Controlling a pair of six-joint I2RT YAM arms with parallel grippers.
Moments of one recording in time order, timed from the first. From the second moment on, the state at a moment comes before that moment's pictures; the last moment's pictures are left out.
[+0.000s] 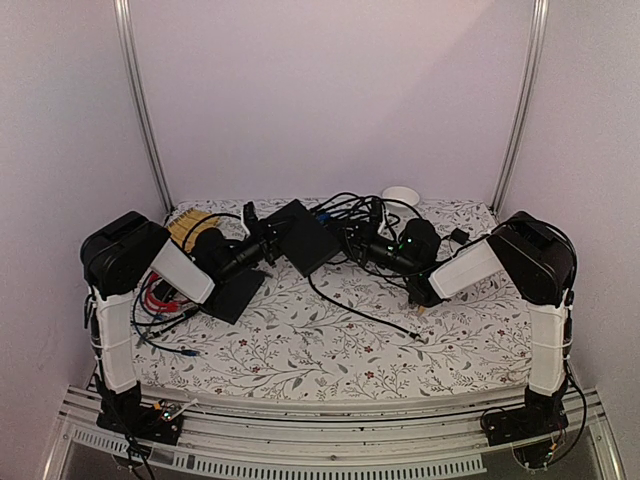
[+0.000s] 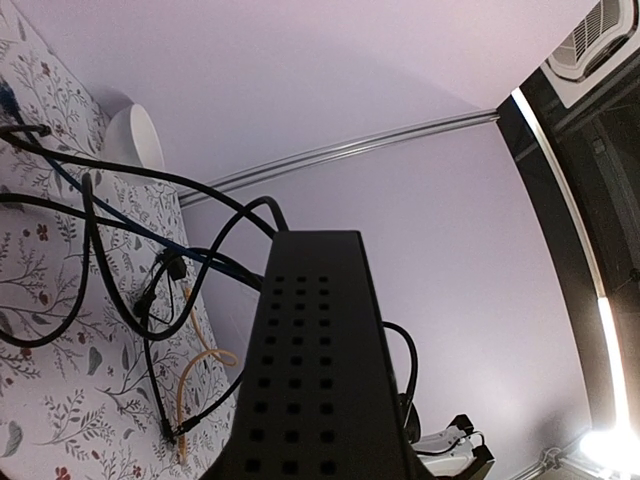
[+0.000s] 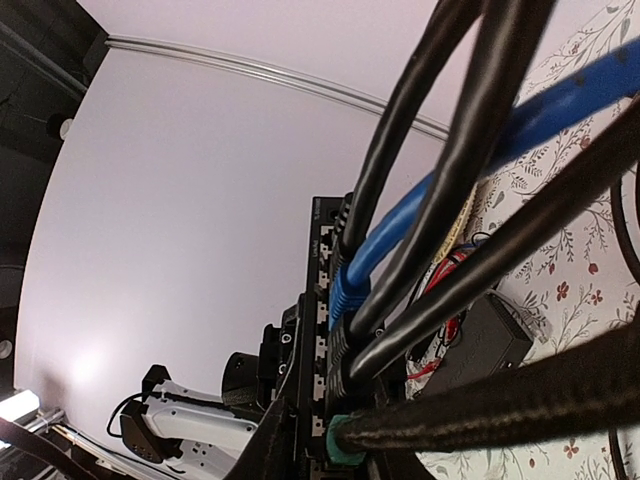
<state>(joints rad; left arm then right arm) -0.53 2.07 0.86 1.50 0.39 -1.46 0.69 2.08 1.05 1.20 -0.41 1.31</state>
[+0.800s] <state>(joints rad) -0.53 2.07 0.86 1.50 0.39 -1.45 0.69 2.08 1.05 1.20 -0.41 1.31</state>
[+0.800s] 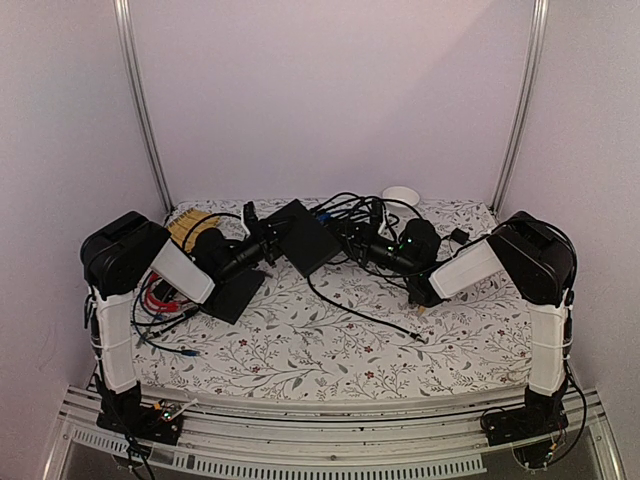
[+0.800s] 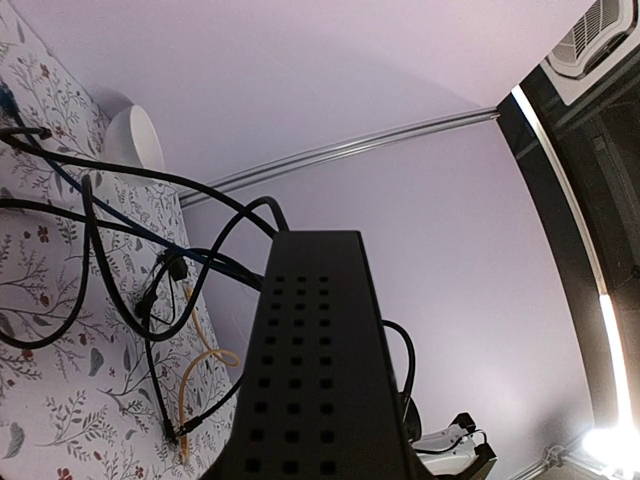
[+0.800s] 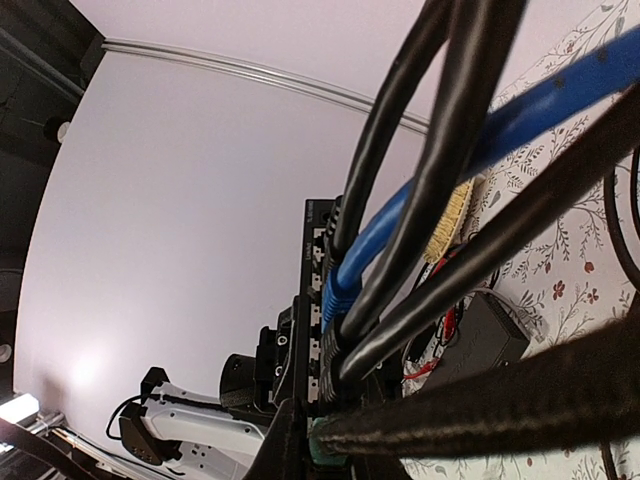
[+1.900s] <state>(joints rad) -0.57 2.04 0.82 1.49 0.34 -1.38 0.65 2.00 0.98 1.11 -0.46 1.26</state>
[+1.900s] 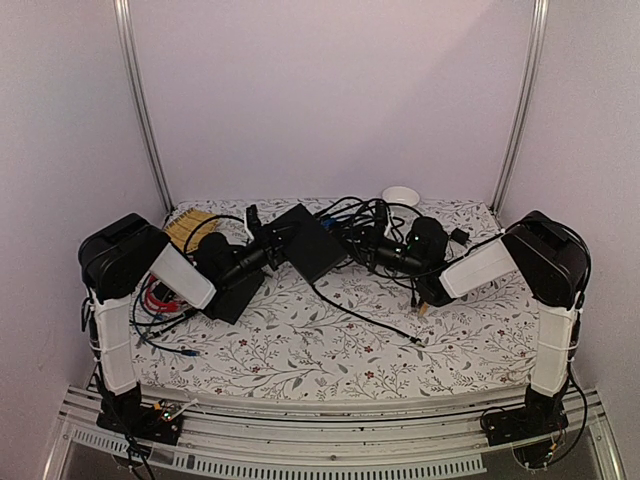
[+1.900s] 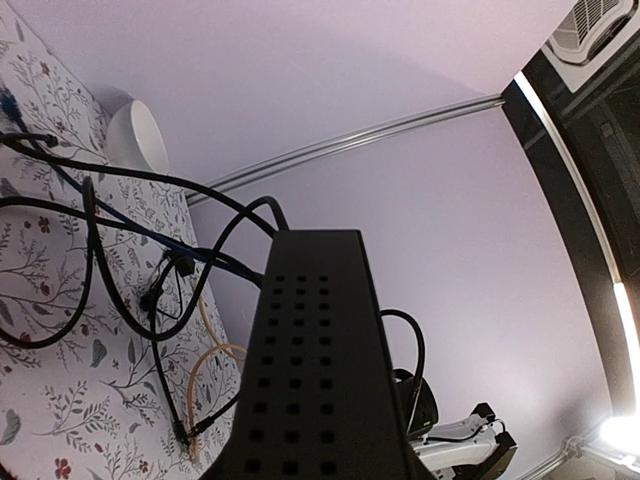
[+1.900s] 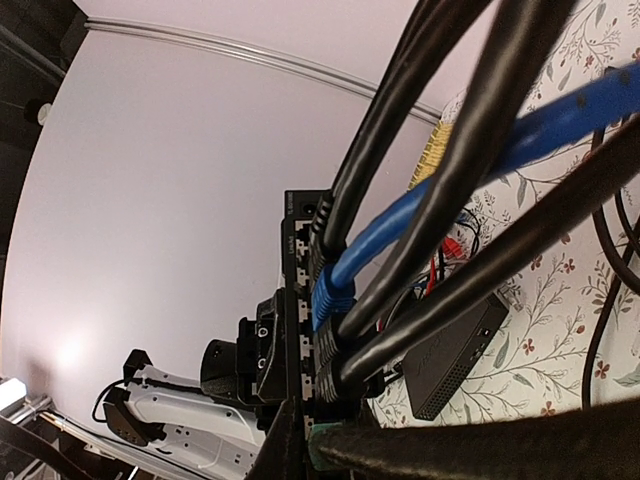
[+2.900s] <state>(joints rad) -0.62 2.04 0.80 1.48 0.22 -1.42 0.64 2.00 0.95 1.16 -0.42 1.27</state>
